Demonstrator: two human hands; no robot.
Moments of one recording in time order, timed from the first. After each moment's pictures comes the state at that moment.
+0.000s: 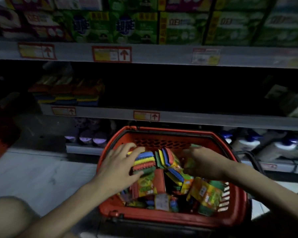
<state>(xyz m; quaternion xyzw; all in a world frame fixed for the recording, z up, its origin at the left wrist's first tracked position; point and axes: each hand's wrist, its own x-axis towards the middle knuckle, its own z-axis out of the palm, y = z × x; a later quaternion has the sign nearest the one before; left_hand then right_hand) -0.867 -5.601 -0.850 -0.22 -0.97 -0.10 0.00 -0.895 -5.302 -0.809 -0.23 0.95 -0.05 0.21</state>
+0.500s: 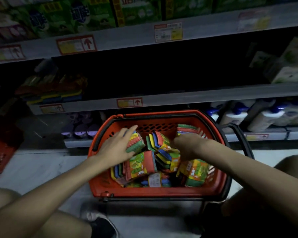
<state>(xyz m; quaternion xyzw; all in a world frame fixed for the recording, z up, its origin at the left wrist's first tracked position) -0.902 -5.561 -0.867 -0.19 -0.97 -0.01 -0.12 -0.892 -5.290 -0.845 -0.21 0.93 0.06 0.30</state>
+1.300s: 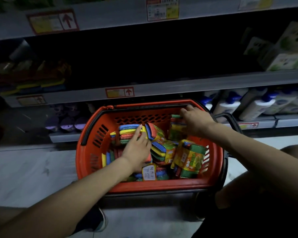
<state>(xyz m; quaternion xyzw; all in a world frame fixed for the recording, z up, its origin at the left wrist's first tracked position) -0.878 -5.484 -0.914 -0.38 -0.85 0.34 -0.12 -0.920 -5.243 -0.860 -0.06 0.98 0.00 0.17</state>
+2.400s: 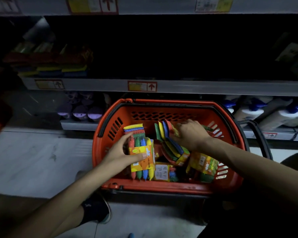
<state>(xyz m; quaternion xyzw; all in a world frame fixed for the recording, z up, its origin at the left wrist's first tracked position) -0.846 -5.594 -0.894 0.07 -0.83 -0.51 -0.23 -0.913 -5.322 -0.890 -0.14 0.98 -0.01 0.17</state>
